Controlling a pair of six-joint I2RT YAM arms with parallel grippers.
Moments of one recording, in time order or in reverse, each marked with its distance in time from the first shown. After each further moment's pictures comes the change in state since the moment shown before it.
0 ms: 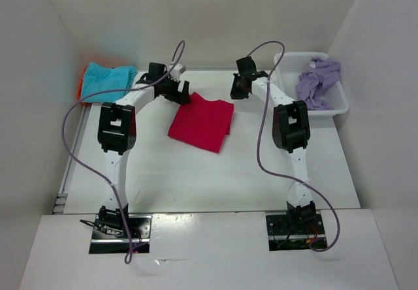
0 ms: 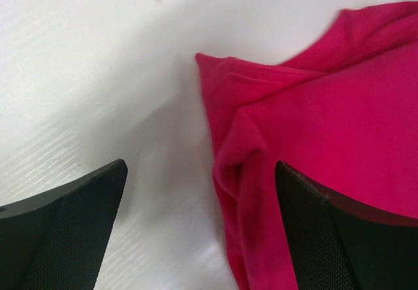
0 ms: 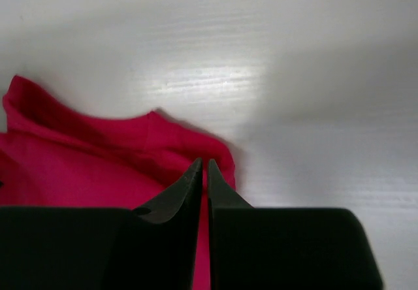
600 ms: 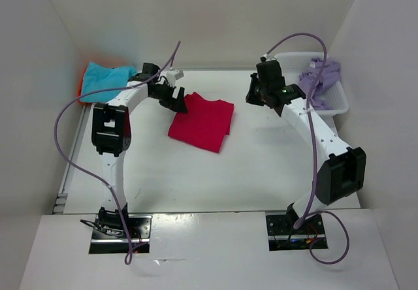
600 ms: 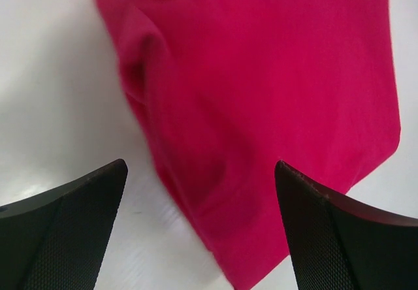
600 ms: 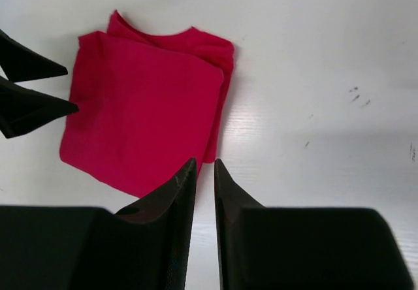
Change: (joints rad) left arm 0.051 -0.095 -0.011 -0.302 0.250 0.119; right arm 0.071 -0.808 -0.552 -0.029 0.133 -0.036
